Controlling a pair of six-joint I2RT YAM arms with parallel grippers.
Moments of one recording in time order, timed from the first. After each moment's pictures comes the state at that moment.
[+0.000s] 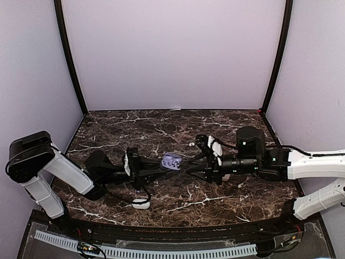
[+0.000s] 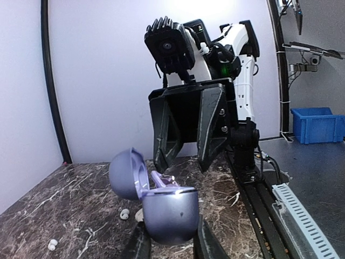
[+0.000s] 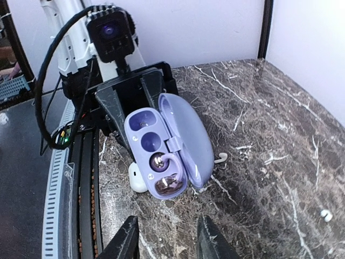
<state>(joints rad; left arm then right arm) -0.90 1.66 0.39 1.47 0.56 0.02 1.03 1.18 0.70 0.12 -0.33 -0.04</state>
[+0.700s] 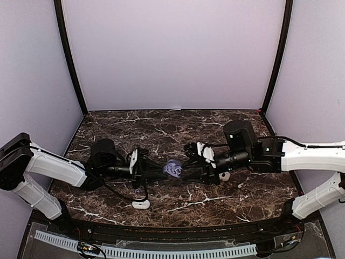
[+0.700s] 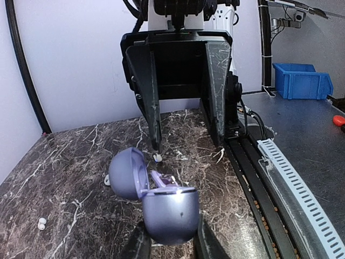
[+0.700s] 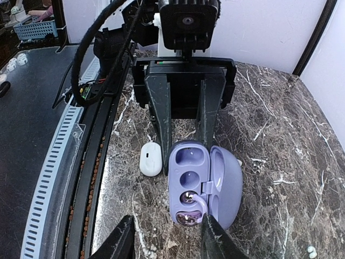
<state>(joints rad) -0.86 1.46 0.50 0.86 0.72 0.22 1.03 1.25 0.85 -0.09 -0.47 -0.37</state>
